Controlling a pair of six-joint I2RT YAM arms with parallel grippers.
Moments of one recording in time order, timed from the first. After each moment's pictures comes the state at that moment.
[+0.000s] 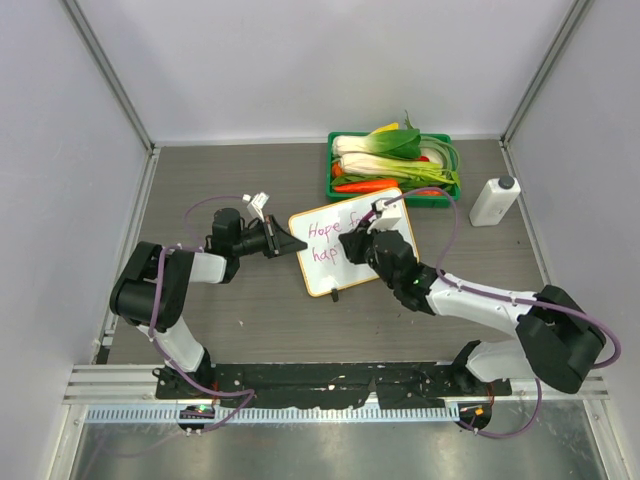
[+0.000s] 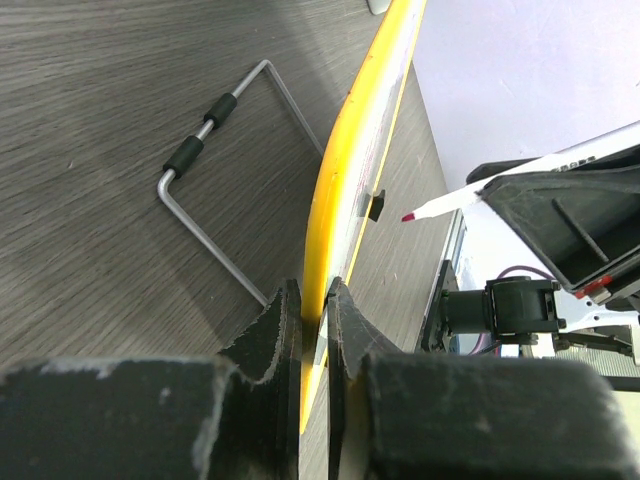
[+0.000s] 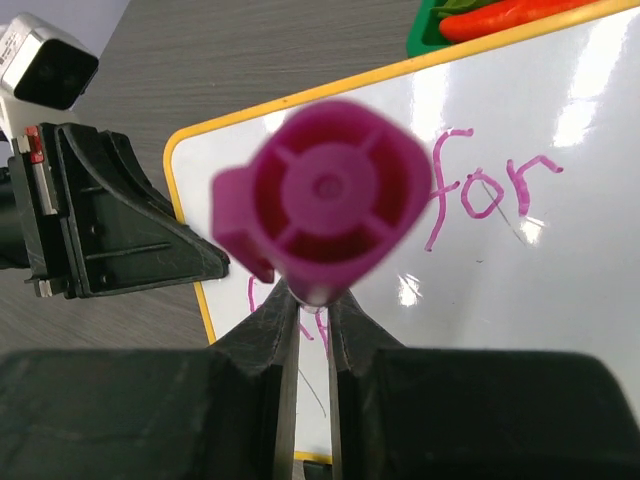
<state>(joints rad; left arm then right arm) -0.25 1.70 0.61 0.75 0.84 -0.76 0.80 1.31 0.61 0.43 0.31 0.54</state>
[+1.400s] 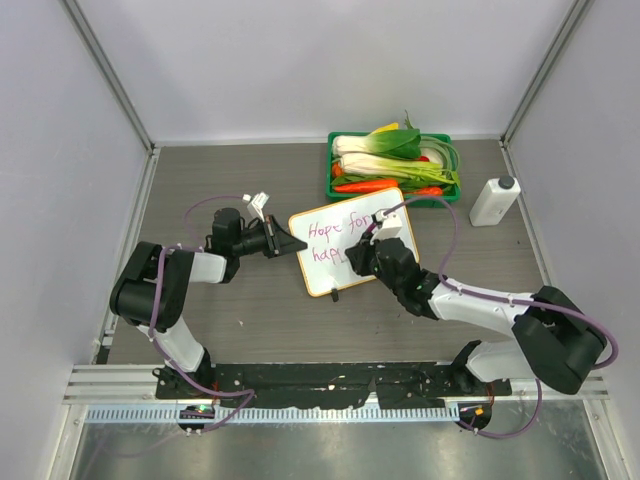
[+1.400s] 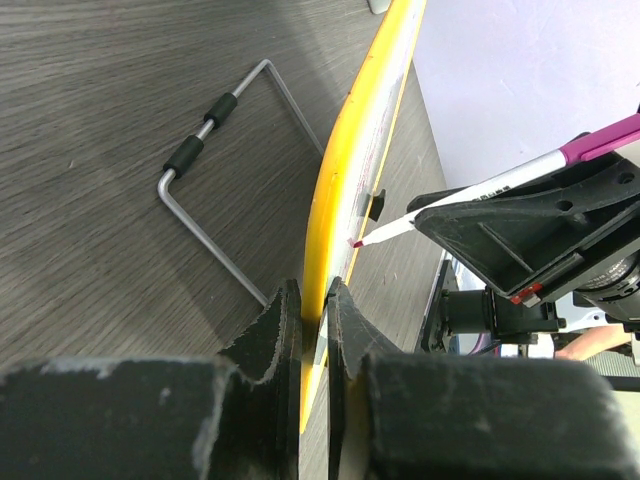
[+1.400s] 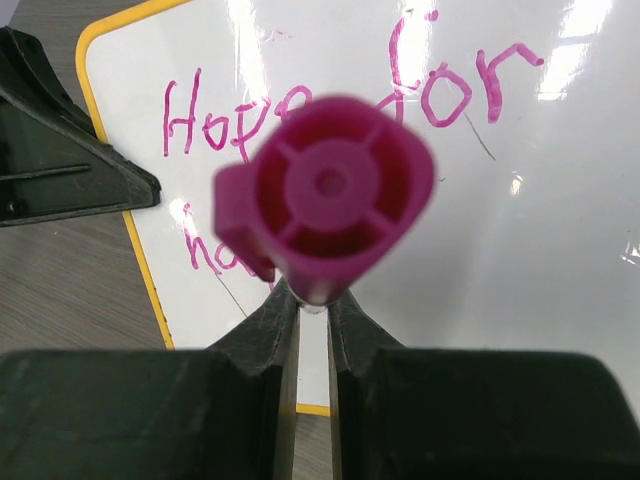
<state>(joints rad) -0.25 1.70 0.61 0.74 0.84 -0.76 0.78 1.31 0.54 0.40 0.26 0.51</state>
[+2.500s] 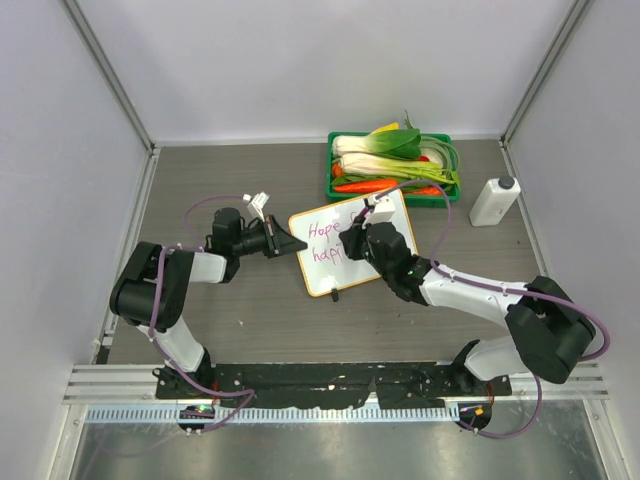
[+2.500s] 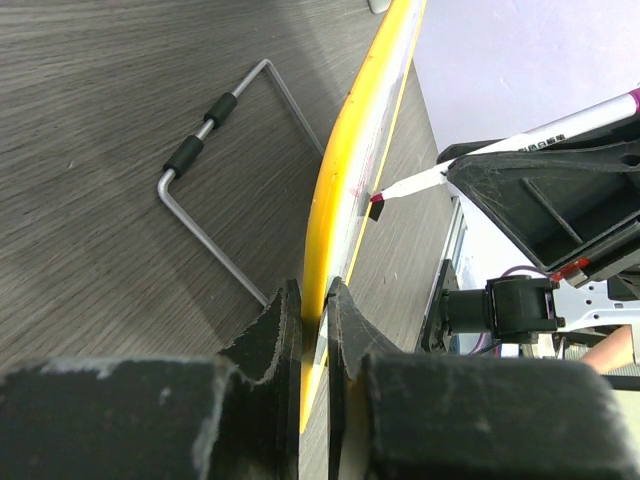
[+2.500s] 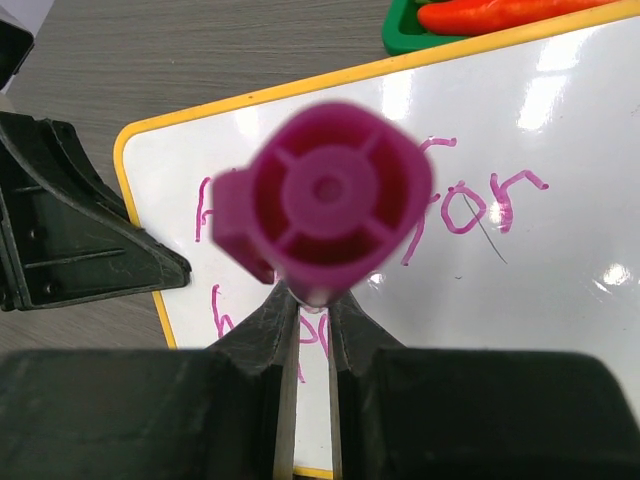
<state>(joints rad) -0.25 1.70 0.61 0.74 0.84 -0.75 0.78 1.38 0.69 0.35 0.30 0.48</state>
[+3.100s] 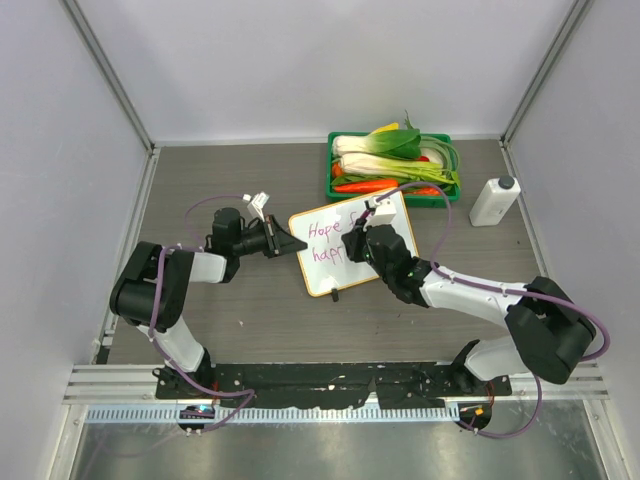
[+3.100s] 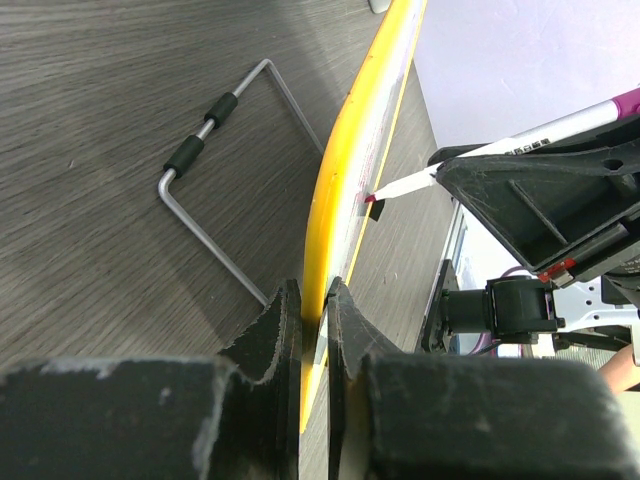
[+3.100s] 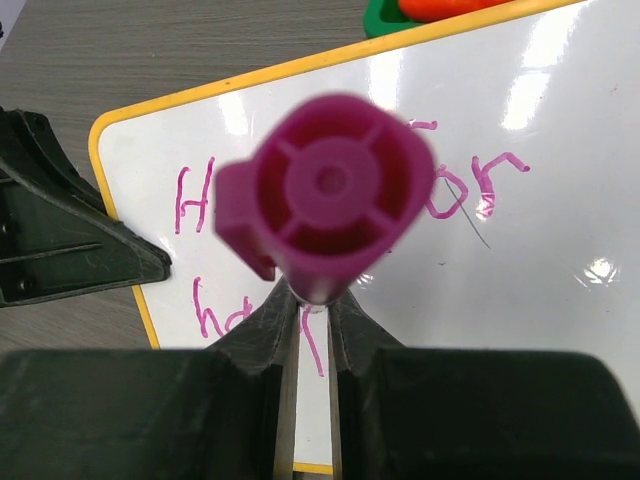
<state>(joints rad) -0.25 1.70 0.61 0.74 0.84 -0.75 0.78 1.37 0.67 0.35 0.33 0.48</state>
